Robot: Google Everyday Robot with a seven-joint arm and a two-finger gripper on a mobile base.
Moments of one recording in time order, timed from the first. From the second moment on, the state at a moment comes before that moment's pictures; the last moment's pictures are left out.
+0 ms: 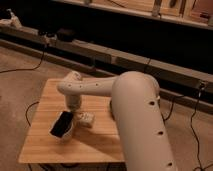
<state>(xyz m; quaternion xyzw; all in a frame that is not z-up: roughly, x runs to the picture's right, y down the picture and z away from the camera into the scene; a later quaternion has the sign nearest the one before) -0.169 0.152 0.872 0.00 -0.37 -0.93 0.08</state>
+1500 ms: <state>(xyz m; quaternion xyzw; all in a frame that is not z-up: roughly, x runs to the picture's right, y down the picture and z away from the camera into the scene) -0.177 0.150 0.879 0.02 -0.35 -0.93 0.09</state>
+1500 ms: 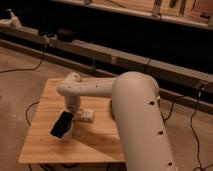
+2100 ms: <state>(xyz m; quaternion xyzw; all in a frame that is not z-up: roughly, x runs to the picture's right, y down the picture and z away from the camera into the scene) -0.168 0.115 0.860 0.06 -0.33 -0.93 0.12</state>
